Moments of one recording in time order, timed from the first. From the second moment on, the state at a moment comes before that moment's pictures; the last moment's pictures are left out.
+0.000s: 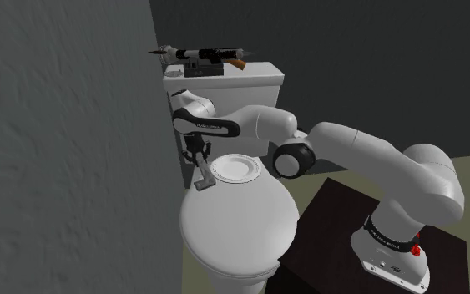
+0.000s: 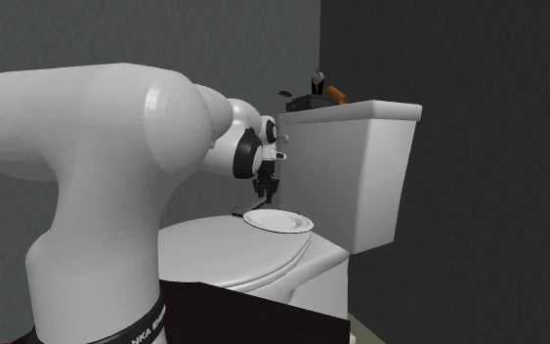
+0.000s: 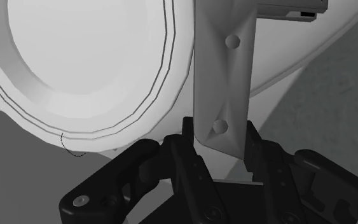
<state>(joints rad) 0.15 1.44 0.22 -0.22 -0.25 1.46 0.61</state>
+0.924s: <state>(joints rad) 0.02 0.98 0.27 -0.89 -0.24 1.64 0.65</state>
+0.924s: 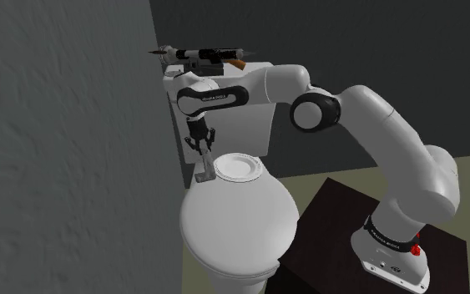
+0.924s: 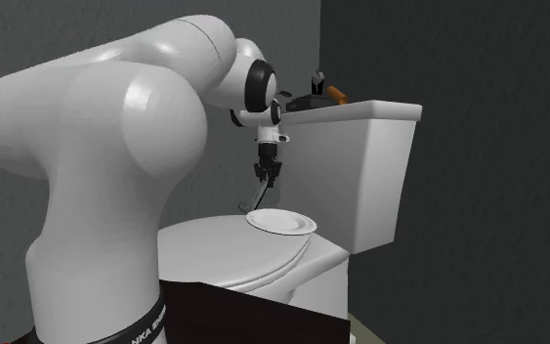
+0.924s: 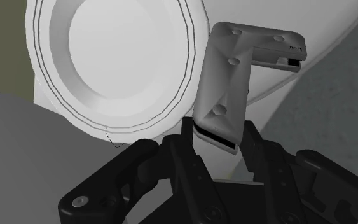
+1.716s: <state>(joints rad) -0.21 0.58 0.29 -1.61 -0.23 2.02 0.54</state>
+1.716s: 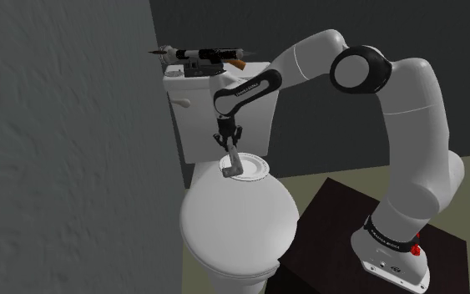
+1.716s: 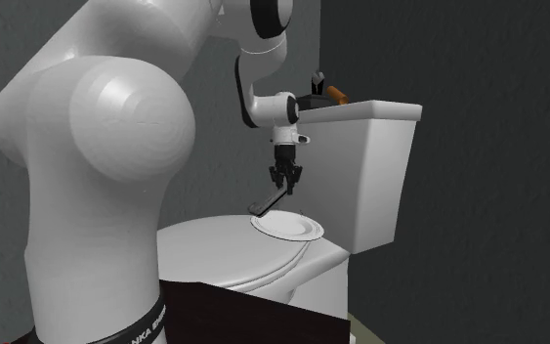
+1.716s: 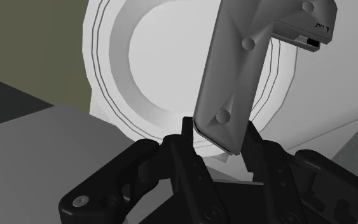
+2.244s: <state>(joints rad) -0.21 0.57 0.28 -1.65 -0.25 2.10 0.58</state>
